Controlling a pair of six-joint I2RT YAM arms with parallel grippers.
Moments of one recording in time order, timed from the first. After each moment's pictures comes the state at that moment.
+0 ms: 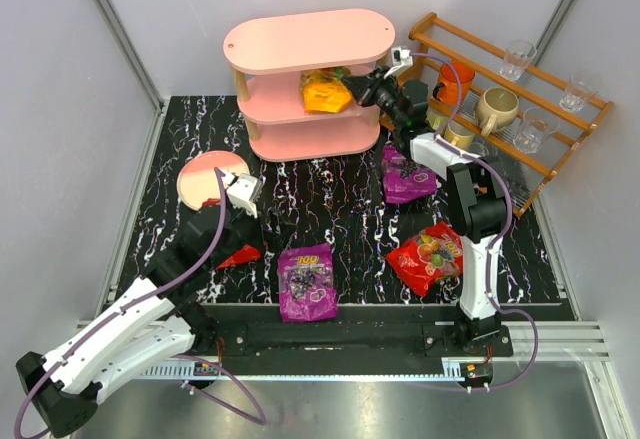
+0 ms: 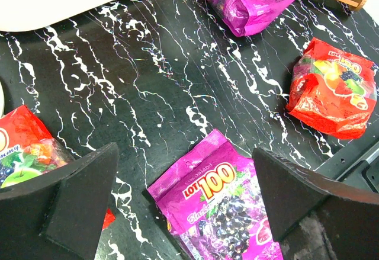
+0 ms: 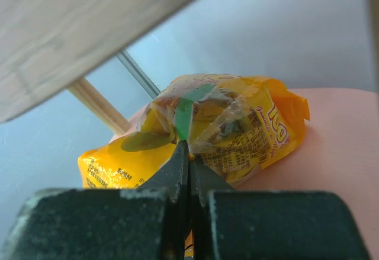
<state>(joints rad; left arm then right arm) -0.72 0.67 0.65 -0.32 -0.06 -0.29 0.31 2.14 1.59 0.78 -0.40 0.61</state>
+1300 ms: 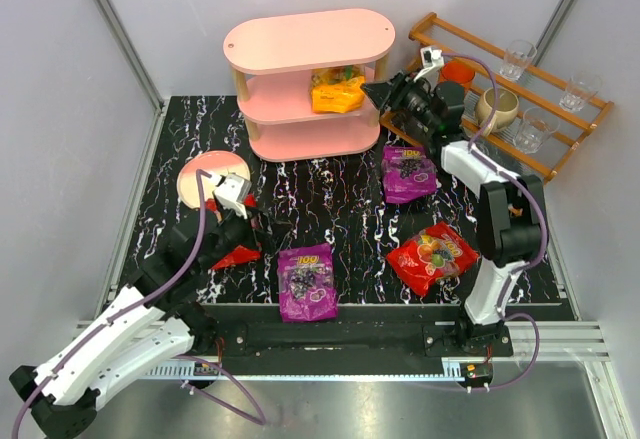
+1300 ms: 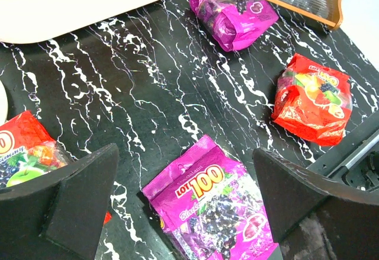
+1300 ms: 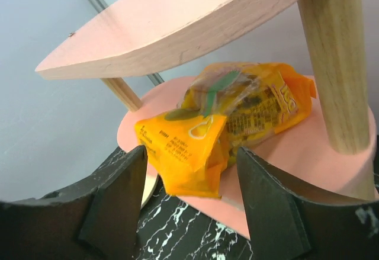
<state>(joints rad) -0.71 0.60 0.68 -0.37 -0.05 -0.31 0.20 1.91 1.39 0.71 -0.56 0.58</state>
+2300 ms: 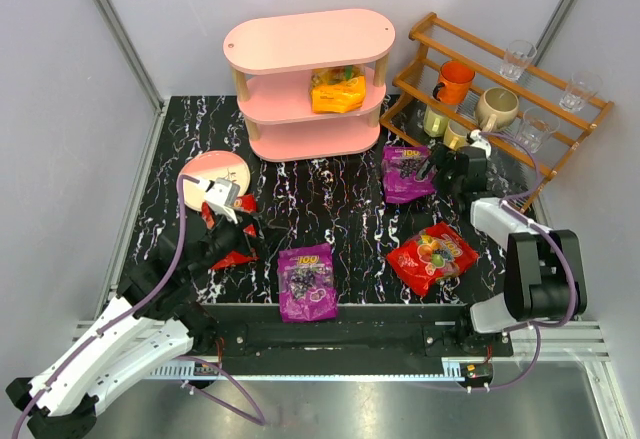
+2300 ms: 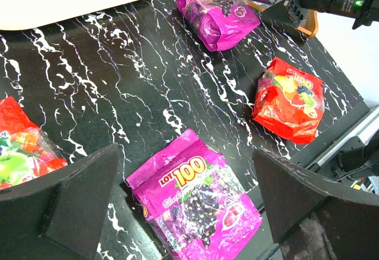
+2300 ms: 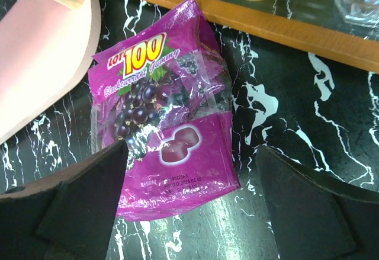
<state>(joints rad) -0.71 0.52 0.69 -0.43 -0.02 -0.39 0.06 1.45 0.75 0.17 0.02 0.56</state>
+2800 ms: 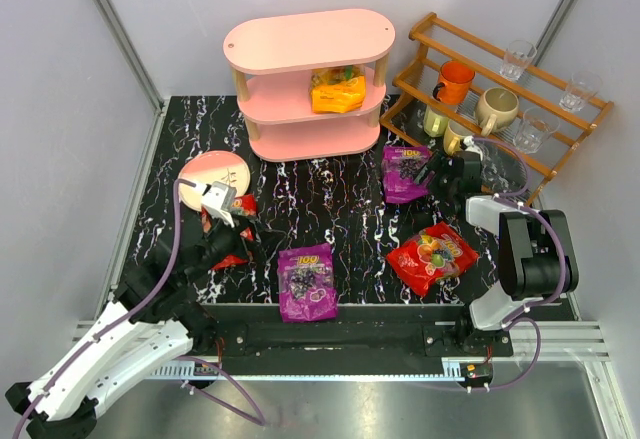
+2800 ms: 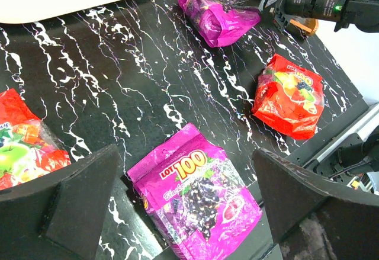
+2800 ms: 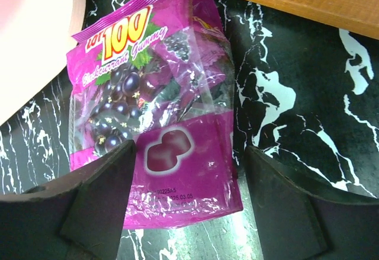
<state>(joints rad) -0.71 0.49 0.68 -0.47 -0.02 -0.40 0.04 1.60 0.74 0.26 -0.08 0.58</state>
